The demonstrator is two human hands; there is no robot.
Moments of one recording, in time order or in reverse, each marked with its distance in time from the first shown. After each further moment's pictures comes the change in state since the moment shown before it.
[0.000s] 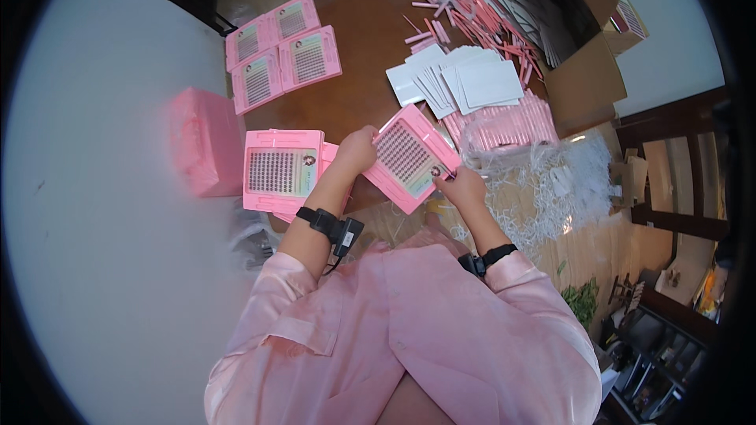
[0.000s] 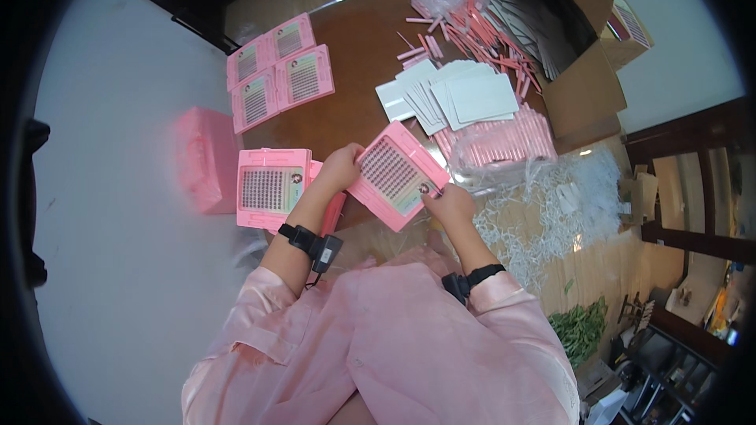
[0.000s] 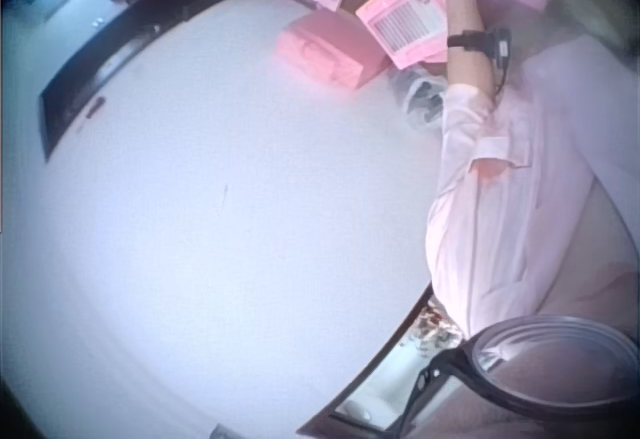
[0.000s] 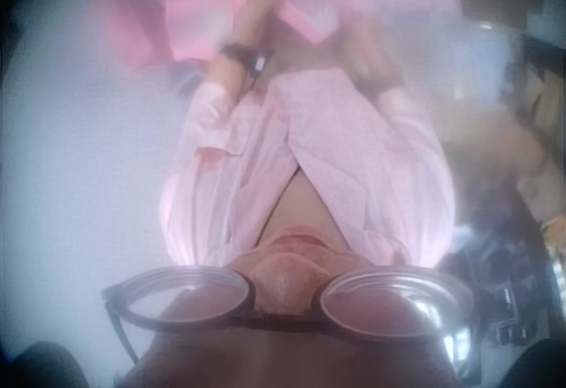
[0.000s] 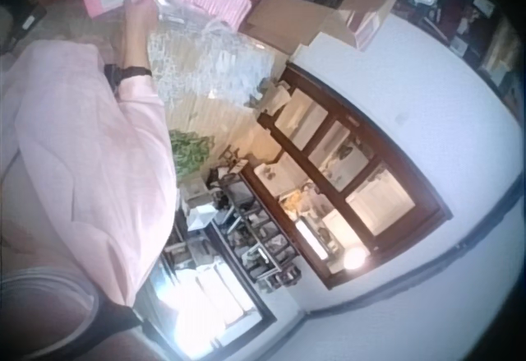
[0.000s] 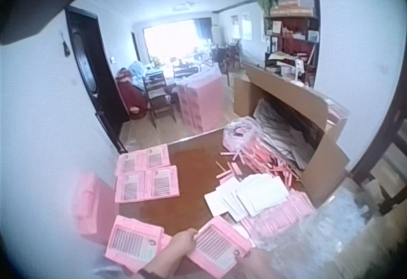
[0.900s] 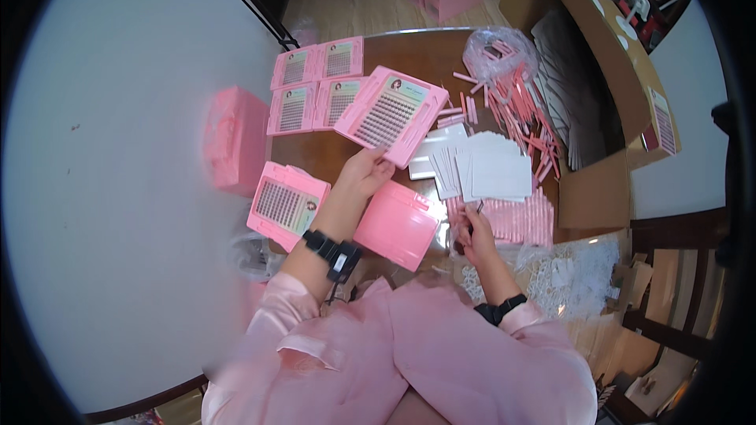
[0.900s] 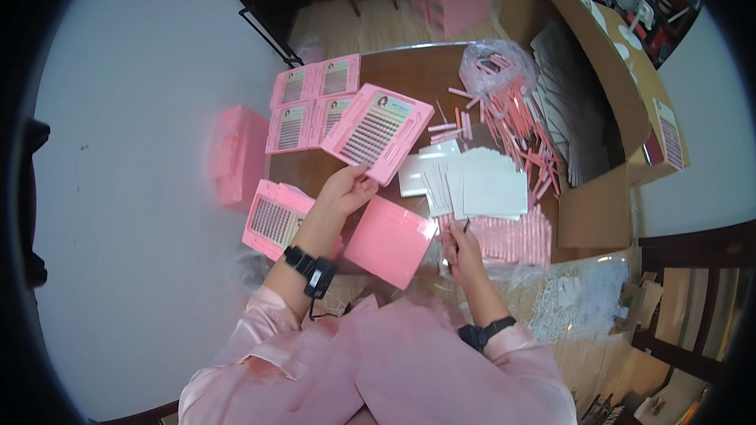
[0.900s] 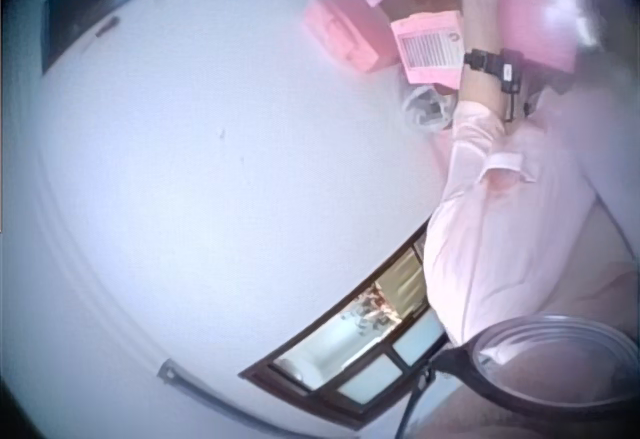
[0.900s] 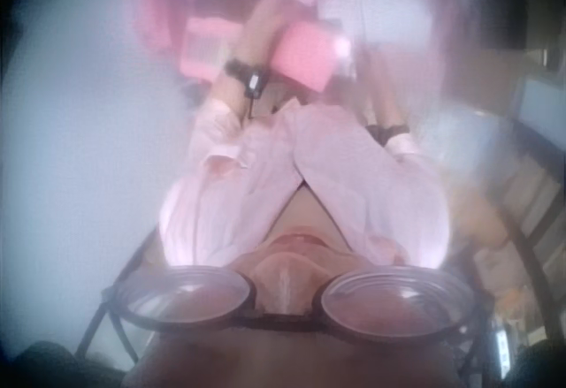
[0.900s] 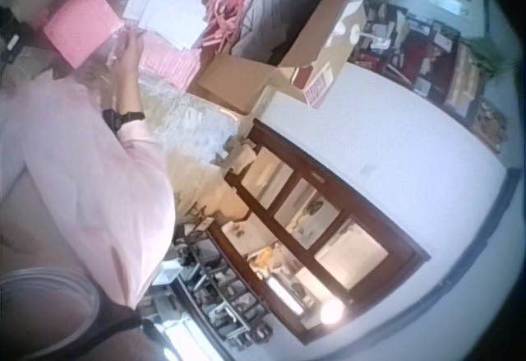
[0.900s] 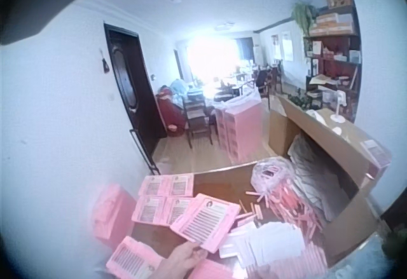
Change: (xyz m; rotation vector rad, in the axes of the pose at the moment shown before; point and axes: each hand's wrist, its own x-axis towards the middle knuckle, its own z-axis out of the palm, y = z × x) left_hand 0.071 0.066 -0.052 -1.921 0.262 -0.434; right_hand 0.094 0.019 -0.075 1.558 -0.552 -0.002
